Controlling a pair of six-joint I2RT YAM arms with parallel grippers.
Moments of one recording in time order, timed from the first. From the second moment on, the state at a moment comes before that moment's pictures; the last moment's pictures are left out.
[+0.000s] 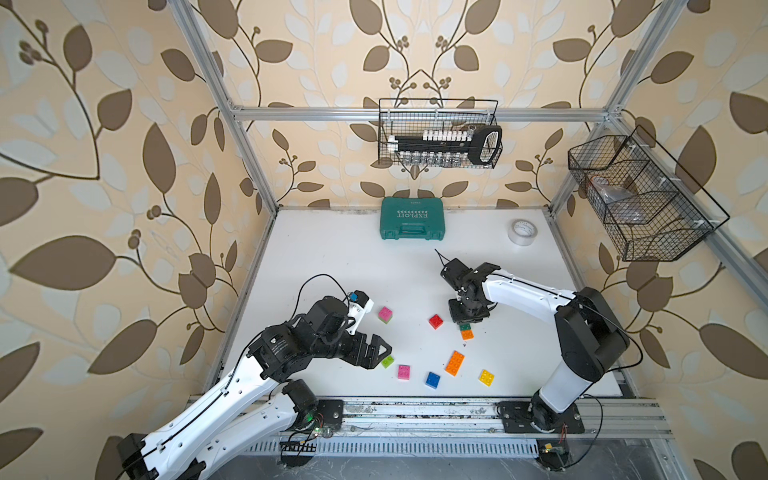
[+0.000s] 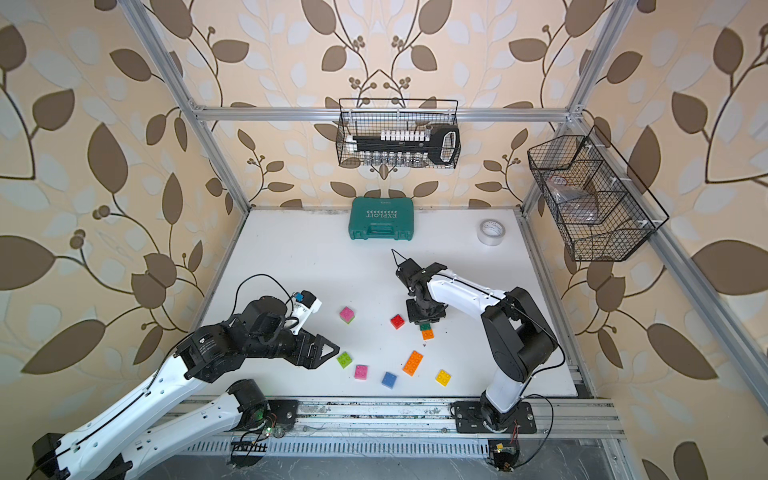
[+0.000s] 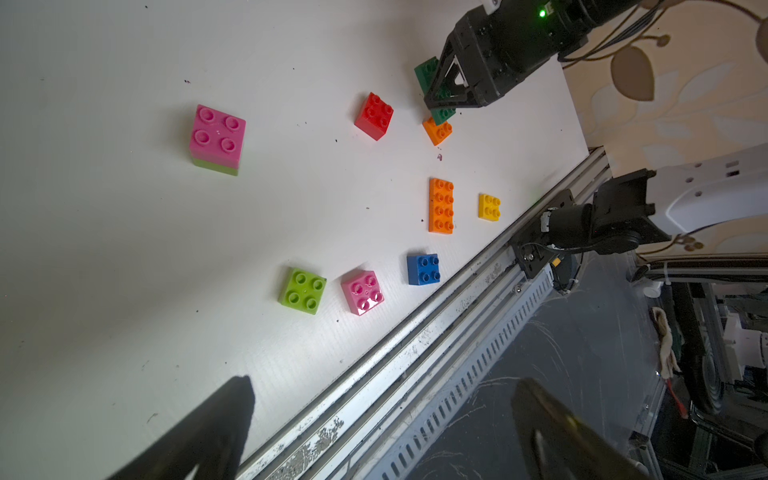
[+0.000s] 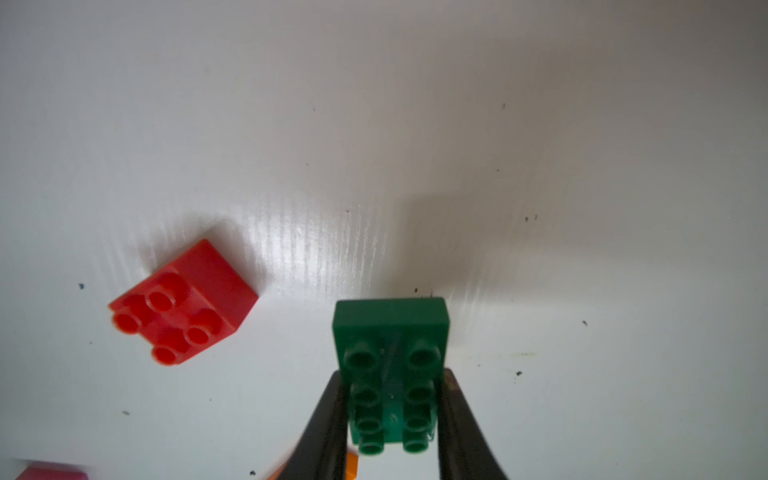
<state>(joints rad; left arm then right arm) -0.74 0.71 0.79 -0.91 0.30 -0.51 0.59 1.70 1.12 -0.94 0.09 0.51</state>
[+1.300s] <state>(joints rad) -0.74 0.72 0.79 -0.92 0.28 -0.51 0.60 1.66 1.02 -0.86 0.10 0.52</state>
